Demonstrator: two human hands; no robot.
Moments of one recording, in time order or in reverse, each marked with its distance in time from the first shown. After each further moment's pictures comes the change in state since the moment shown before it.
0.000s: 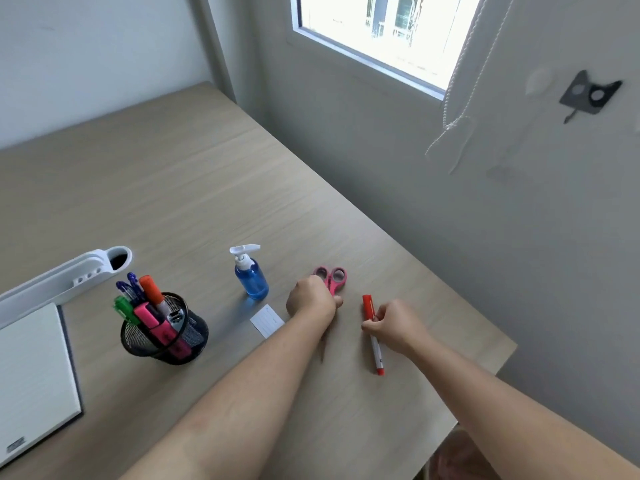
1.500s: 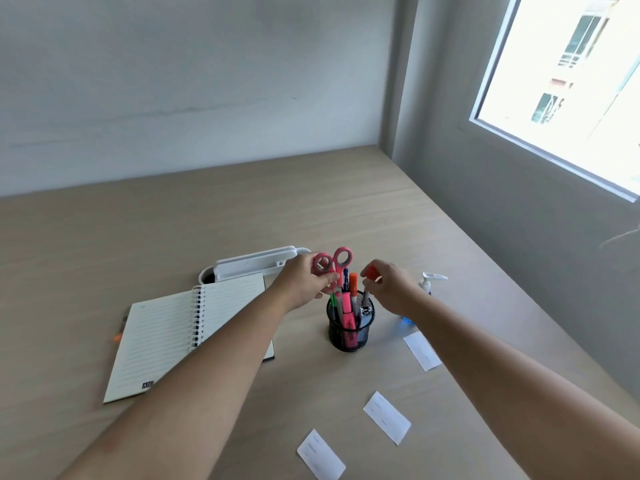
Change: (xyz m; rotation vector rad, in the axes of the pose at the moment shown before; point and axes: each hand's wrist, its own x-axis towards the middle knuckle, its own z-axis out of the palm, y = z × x) left_hand -0.059 -0.263 -0.206 -0.660 0.241 0.356; right_hand -0.081 -0.266 0.082 -0.124 0.006 -0.749
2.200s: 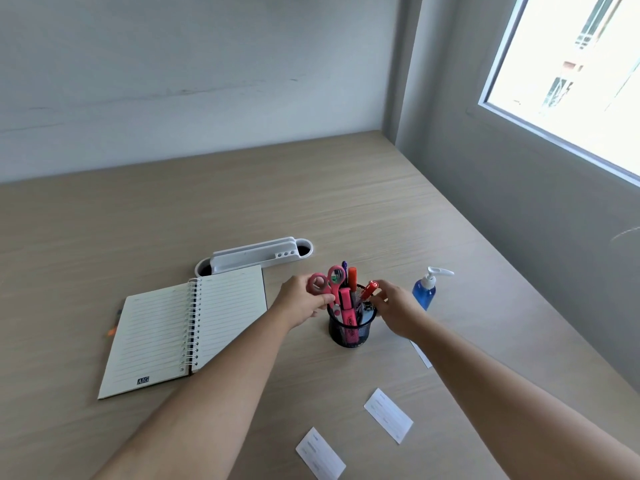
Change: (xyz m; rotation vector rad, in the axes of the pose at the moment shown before) left_hand 0.006 -0.054 0.028 -0.121 0.020 -0.237; right_hand -0.006 0.037 0.035 0.030 -0.105 0.123
